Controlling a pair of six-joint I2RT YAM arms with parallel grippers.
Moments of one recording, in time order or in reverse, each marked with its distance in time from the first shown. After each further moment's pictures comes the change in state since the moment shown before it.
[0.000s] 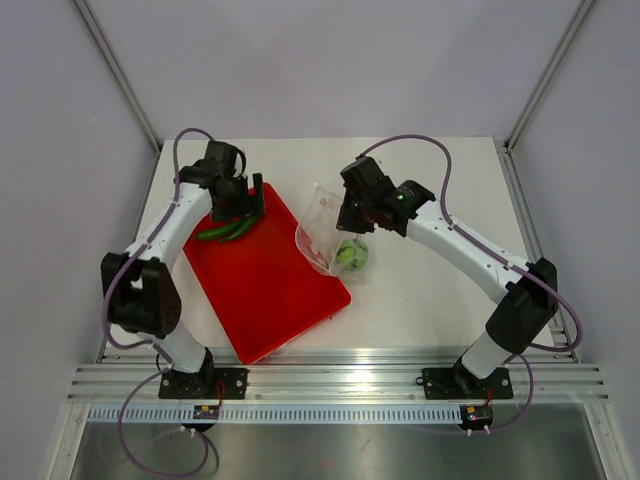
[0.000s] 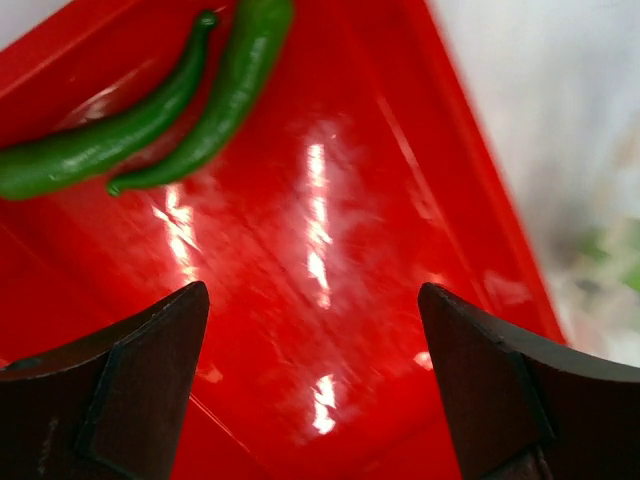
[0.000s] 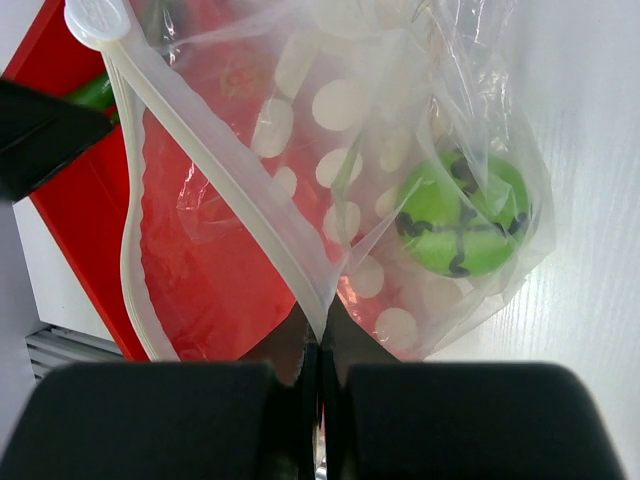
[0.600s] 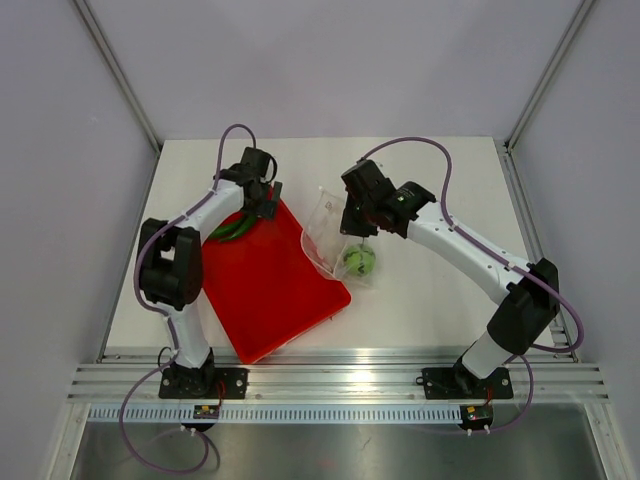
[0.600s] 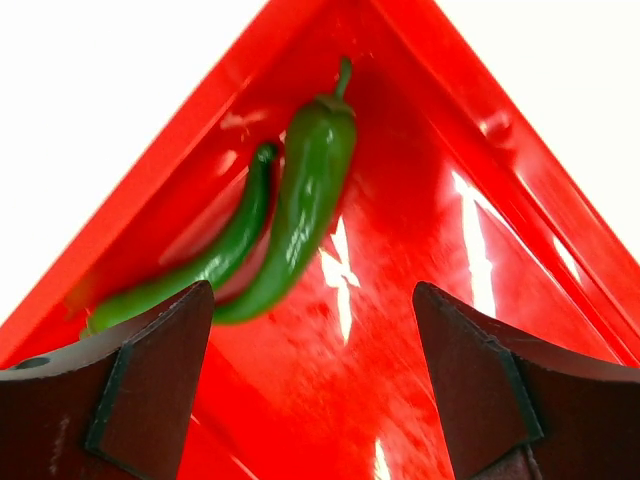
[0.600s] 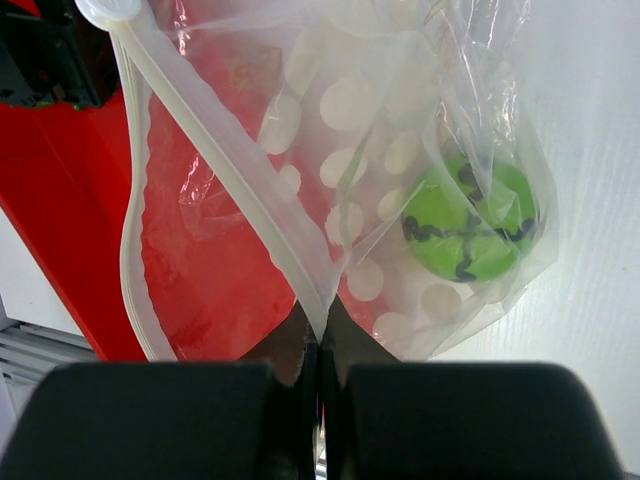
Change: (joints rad) left arm -0.107 0.275 0.031 0.216 -0.314 0.267; right arm 0.000 -0.013 -0.020 -0.027 0.010 -0.019
